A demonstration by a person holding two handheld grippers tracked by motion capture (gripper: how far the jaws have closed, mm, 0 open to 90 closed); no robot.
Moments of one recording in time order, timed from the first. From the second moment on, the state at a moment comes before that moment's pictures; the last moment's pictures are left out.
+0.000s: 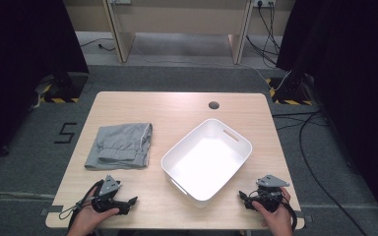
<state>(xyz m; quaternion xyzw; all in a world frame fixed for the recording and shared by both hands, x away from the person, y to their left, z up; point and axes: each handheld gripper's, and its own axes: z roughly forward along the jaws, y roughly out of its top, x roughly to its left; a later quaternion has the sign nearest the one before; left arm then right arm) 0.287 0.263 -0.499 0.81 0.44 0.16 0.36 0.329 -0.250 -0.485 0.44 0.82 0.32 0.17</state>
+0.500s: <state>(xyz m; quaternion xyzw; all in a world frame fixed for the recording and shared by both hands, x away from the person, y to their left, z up) 0.287 0.261 -0.498 0.81 0.44 0.16 0.36 0.329 -0.251 -0.484 0.44 0.82 0.33 0.17</state>
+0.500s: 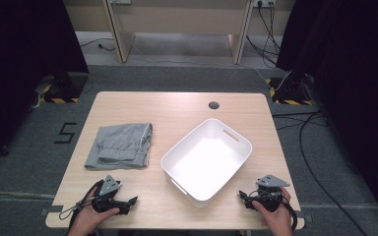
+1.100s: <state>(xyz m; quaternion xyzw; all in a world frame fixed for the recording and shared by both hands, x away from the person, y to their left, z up) 0.280 0.198 -0.476 0.81 0.38 0.17 0.42 0.328 -0.246 -0.454 0.45 0.78 0.40 0.19</state>
